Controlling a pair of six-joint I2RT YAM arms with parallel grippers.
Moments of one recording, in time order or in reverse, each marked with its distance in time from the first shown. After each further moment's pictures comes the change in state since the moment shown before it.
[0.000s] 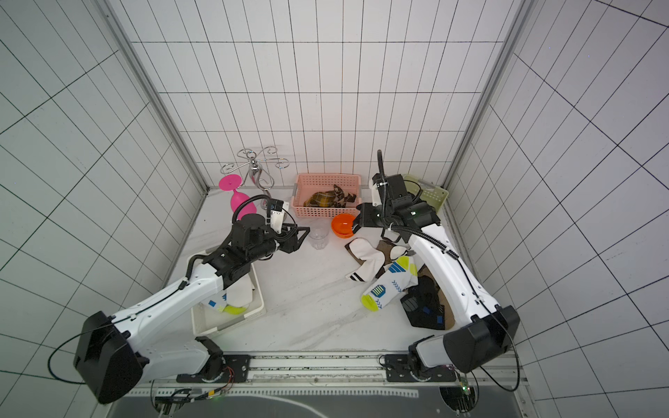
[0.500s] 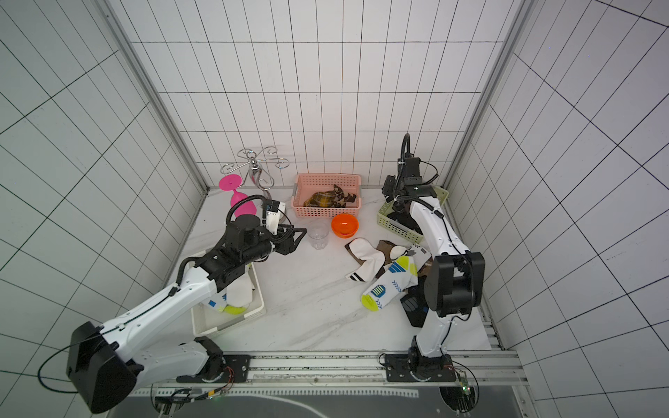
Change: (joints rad) left arm 0.000 -0.061 0.008 -0.082 -0.004 0.008; right arm -0.257 0.375 0.125 0.374 0.158 -0.031
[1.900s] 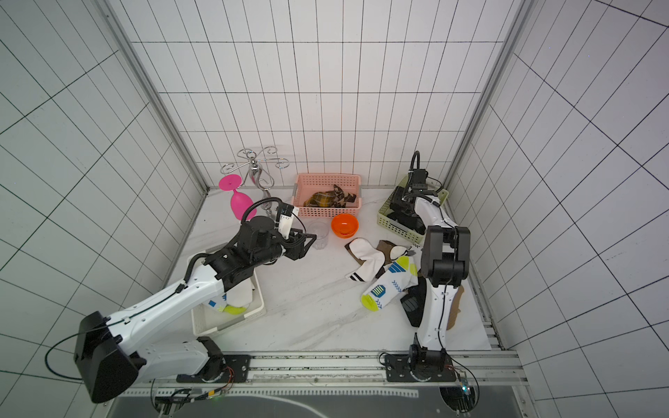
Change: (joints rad) left arm -0.119 0.071 0.069 -0.060 -0.074 0.037; right arm -0.131 0.261 0.065 0.025 -0.150 0.056
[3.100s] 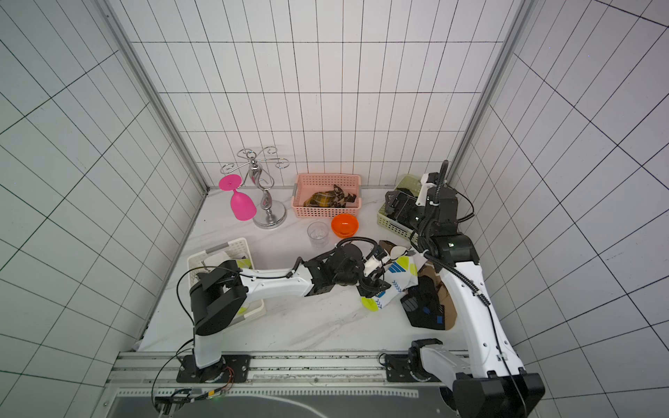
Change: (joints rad) left arm -0.372 0.710 0.296 0.325 0.194 0.232; right arm 0.162 -0.981 -0.524 -0.052 -0.064 0.163
